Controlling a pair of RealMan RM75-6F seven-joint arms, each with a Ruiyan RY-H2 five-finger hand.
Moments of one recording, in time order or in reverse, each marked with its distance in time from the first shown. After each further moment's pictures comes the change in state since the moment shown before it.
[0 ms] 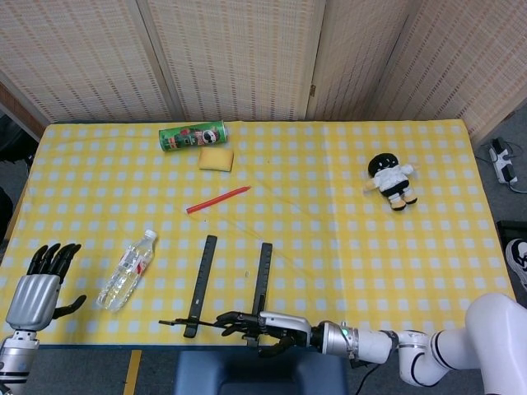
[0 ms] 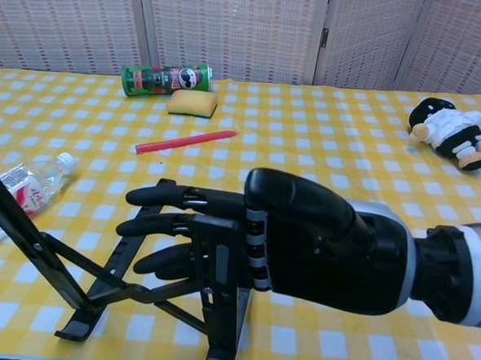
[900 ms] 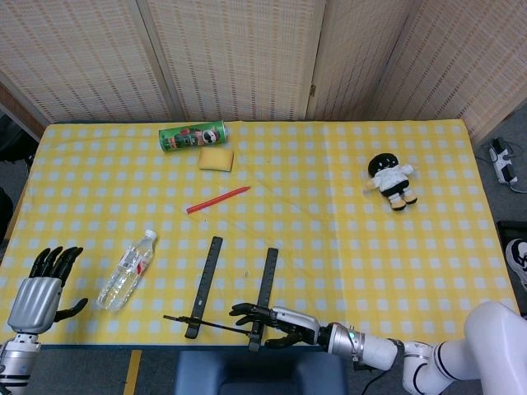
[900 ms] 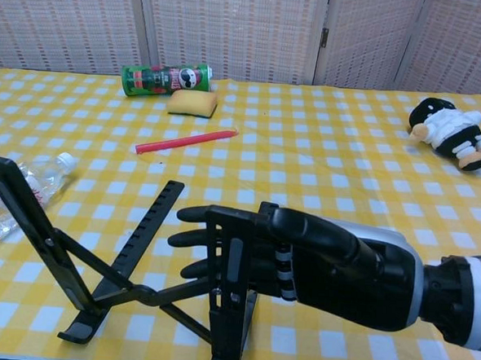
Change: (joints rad) left arm 0.006 -0.008 0.014 0.009 0.012 0.007 -0.009; right arm -0.071 -0.056 -0.046 0.059 0.117 -0.007 -0.074
